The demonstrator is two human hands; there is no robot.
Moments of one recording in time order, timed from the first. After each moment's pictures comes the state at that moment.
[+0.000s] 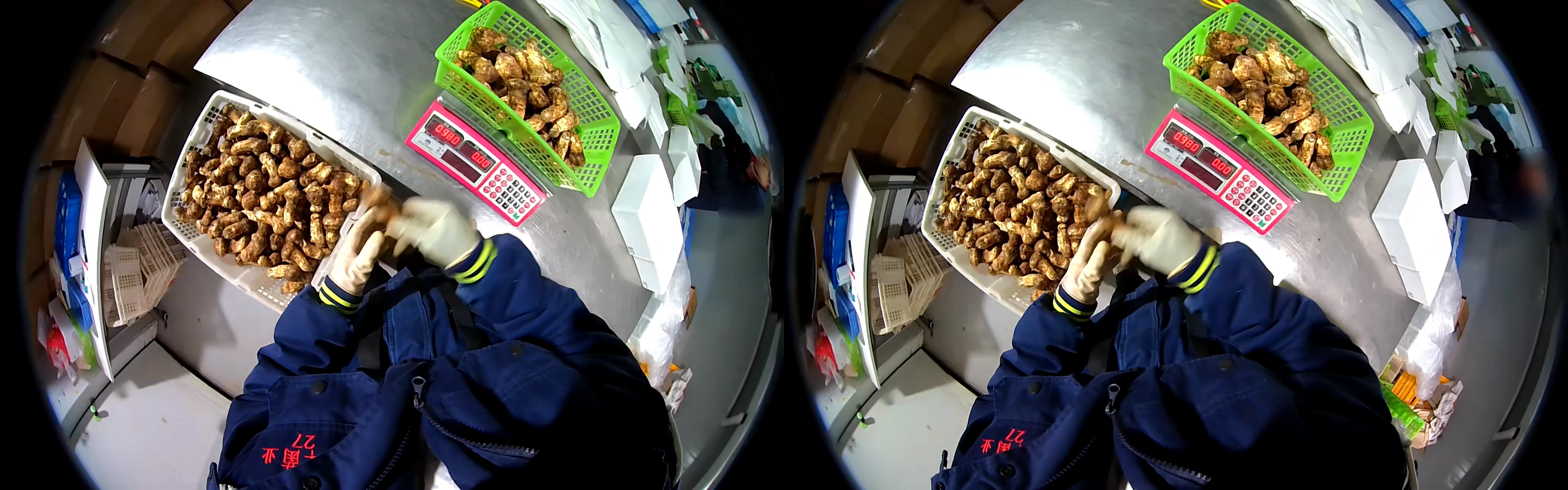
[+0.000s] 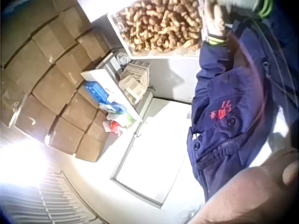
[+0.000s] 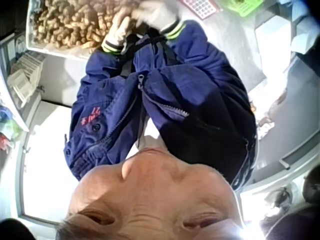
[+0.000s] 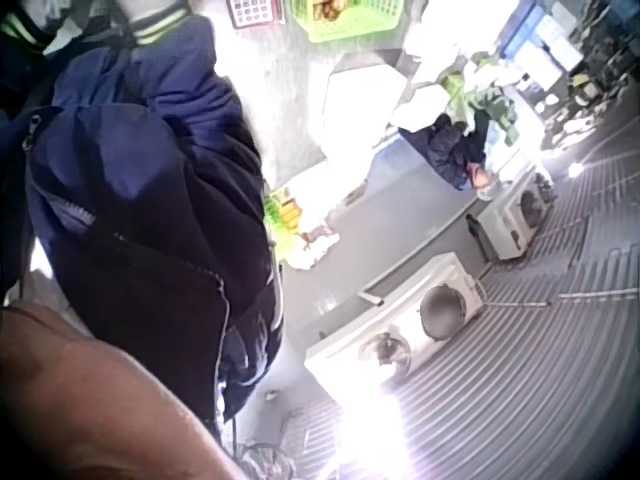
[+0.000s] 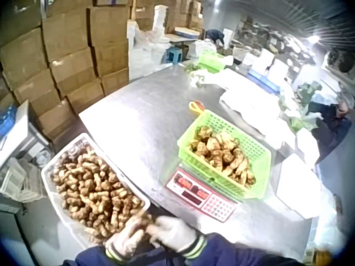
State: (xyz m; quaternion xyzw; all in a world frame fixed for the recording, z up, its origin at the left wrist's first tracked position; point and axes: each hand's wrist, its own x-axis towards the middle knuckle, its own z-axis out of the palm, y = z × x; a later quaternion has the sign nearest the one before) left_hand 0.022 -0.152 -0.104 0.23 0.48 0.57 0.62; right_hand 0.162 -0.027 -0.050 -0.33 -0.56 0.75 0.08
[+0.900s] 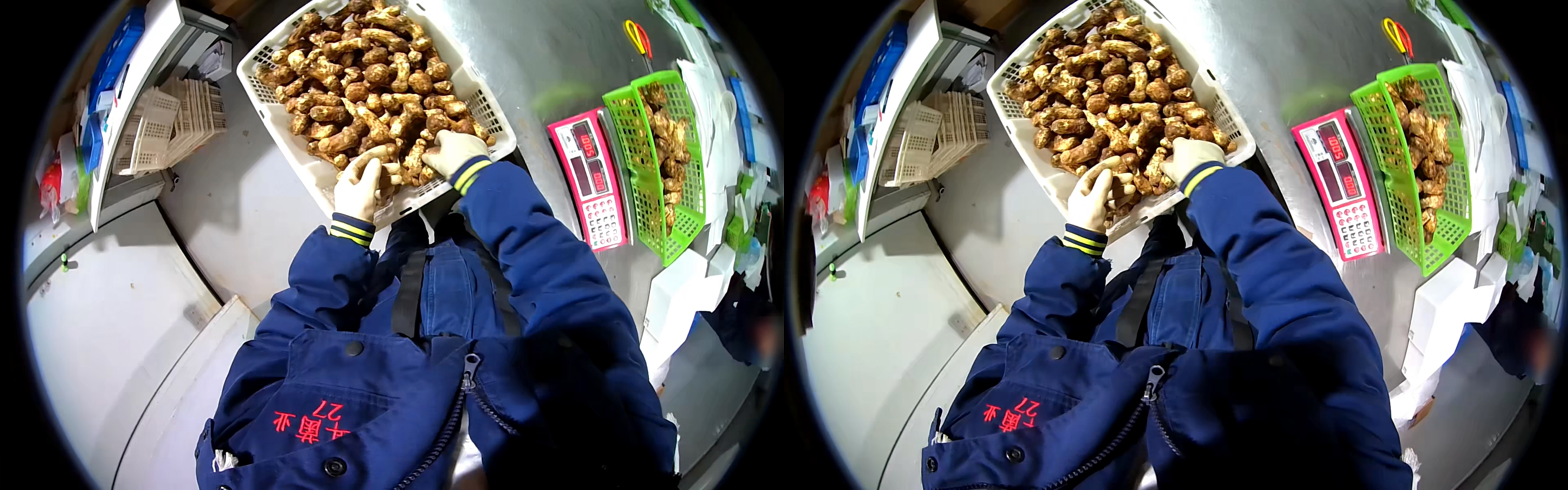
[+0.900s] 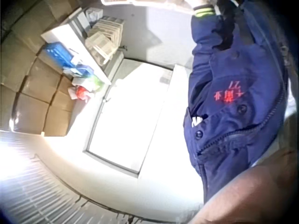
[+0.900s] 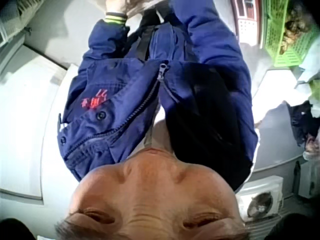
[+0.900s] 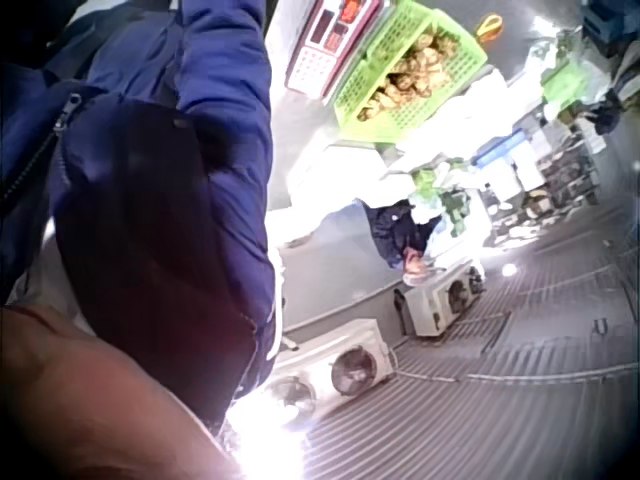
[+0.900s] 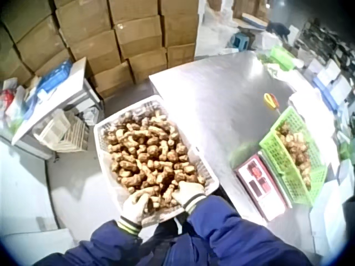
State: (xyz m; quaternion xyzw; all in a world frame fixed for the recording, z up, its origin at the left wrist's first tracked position) left_hand -0.064 -0.250 -0.147 -0.09 0.58 0.69 0.43; right_hand 0.001 -0.058 -0.171 -0.26 -0.90 0.25 -0.27
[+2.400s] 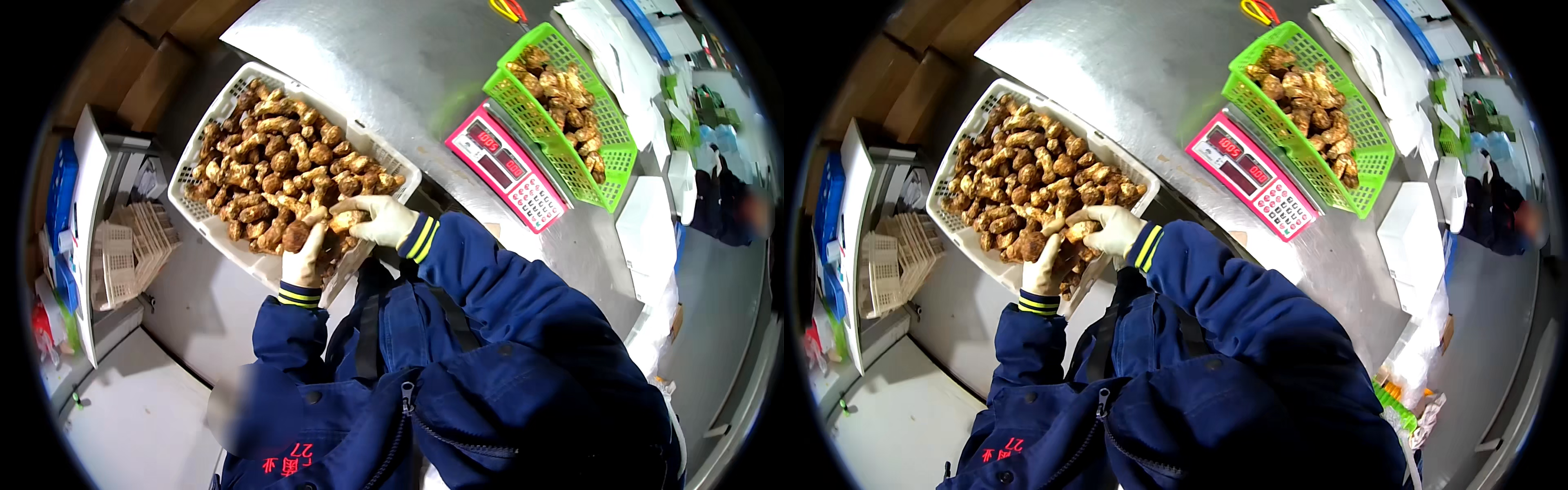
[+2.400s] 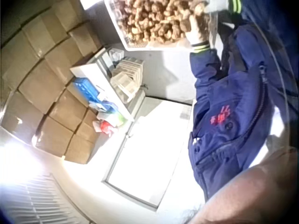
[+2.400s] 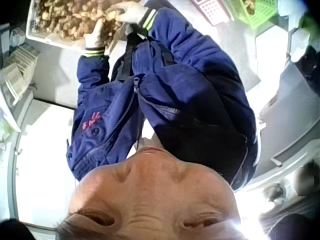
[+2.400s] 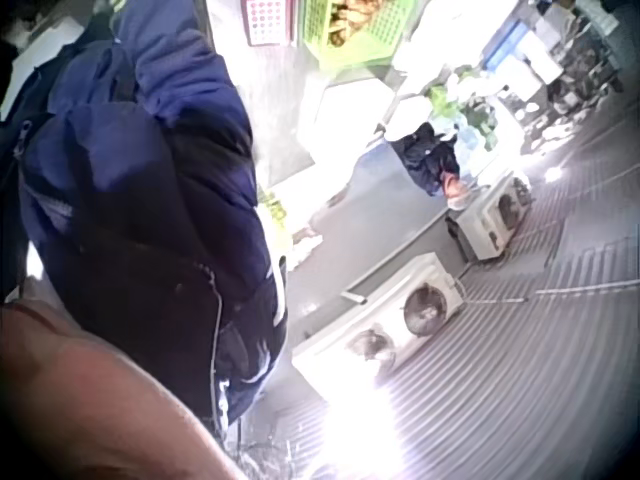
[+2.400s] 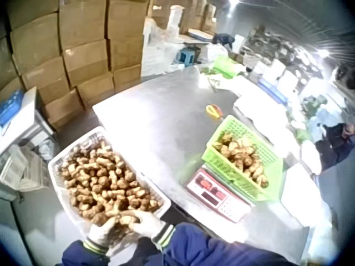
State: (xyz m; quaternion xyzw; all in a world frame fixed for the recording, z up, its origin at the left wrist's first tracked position) left_hand -0.082 -0.223 -0.128 -0.01 0.53 0.66 0.53; right_hand 0.043 -0.070 -0.139 -0.25 -0.62 0.75 0.01
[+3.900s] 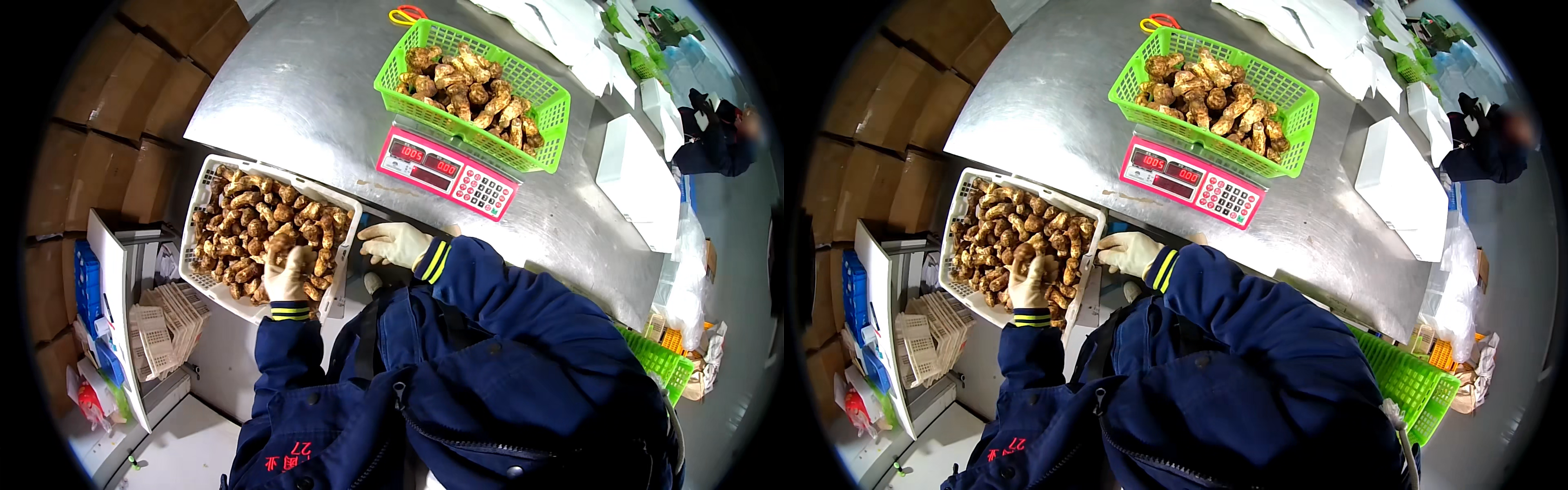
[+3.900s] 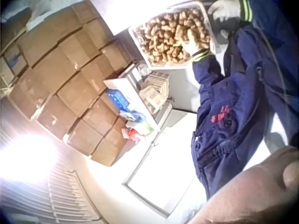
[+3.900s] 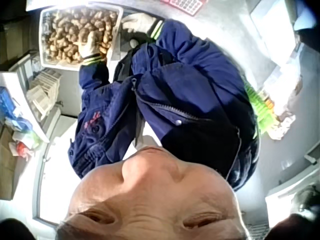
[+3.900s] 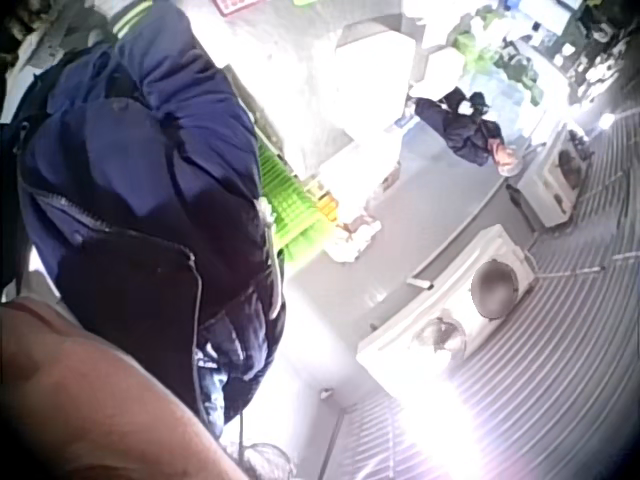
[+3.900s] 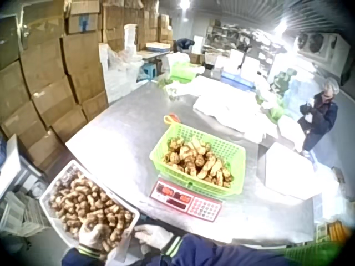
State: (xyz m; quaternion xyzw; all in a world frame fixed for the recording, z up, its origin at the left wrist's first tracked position) left_hand -0.059 -0.167 -0.110 0.05 0.59 0.66 0.45; right_hand 0.161 -0.044 -0.101 -0.37 -0.48 0.79 0.06
